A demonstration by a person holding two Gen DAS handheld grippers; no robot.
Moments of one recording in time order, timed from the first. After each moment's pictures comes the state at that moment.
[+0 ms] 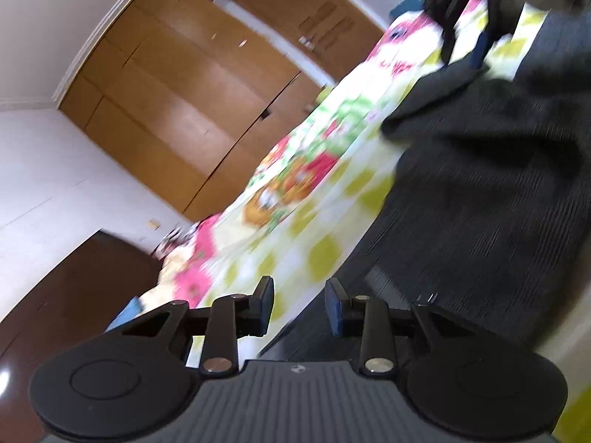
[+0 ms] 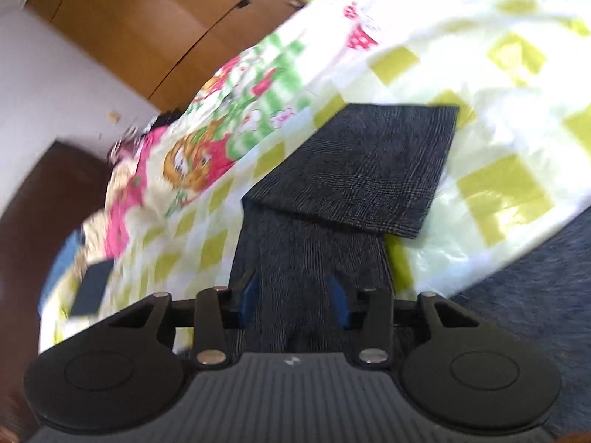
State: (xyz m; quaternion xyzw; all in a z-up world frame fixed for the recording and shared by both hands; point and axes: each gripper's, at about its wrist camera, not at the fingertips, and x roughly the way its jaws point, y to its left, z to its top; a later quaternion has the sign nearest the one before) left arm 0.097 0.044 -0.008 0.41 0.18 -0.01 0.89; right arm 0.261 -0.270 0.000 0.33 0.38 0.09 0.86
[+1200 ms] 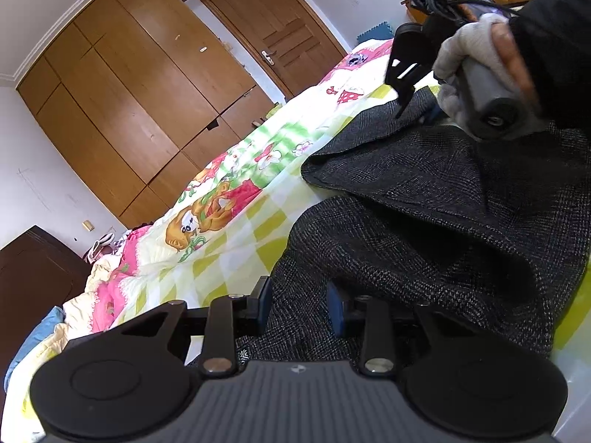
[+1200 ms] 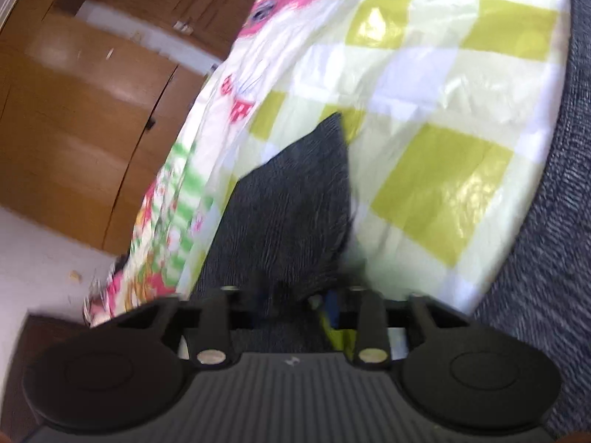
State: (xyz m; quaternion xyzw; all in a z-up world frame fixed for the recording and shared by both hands) left arm 0.117 -0.014 -0.026 0.35 0.20 -0.09 0.91; right arm 0.283 -0.308 -0.064 0.51 0.27 -0.08 0.81
